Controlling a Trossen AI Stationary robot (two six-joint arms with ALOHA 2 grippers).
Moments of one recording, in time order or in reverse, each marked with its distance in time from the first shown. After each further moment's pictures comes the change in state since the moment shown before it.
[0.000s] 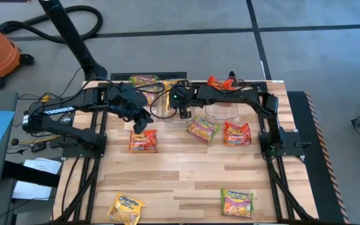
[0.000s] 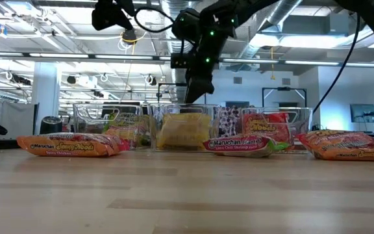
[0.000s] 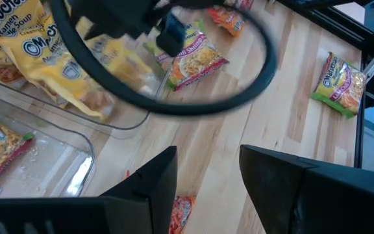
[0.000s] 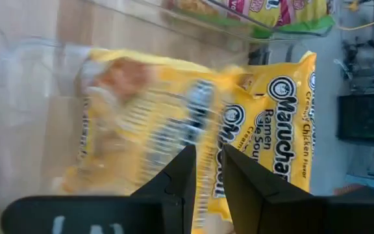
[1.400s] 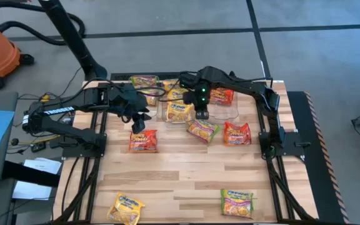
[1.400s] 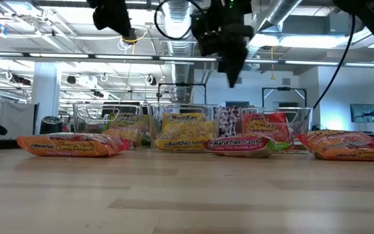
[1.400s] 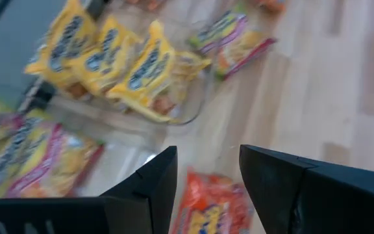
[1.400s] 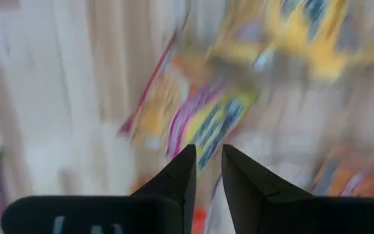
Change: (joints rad) left arm 0.002 0.000 0.000 -0.055 -0.146 0.212; right arm -0.078 -0.003 0.291 -0.873 -0.505 0.219
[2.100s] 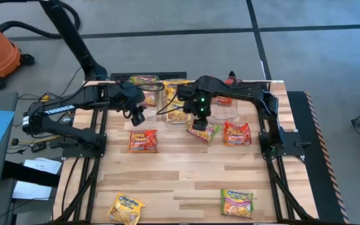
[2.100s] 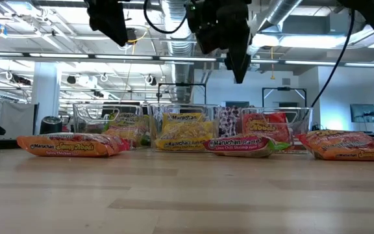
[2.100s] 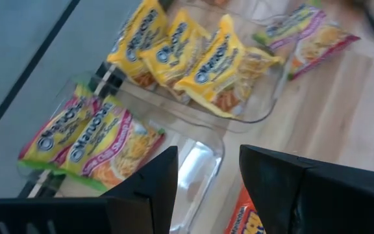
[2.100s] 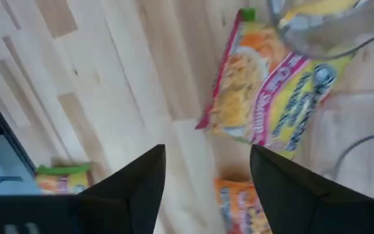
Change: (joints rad) left arm 0.078 0.000 0.000 -0.037 -0.169 0.063; right arm 0.128 0.002 -0.011 -0.063 -0.093 0.375
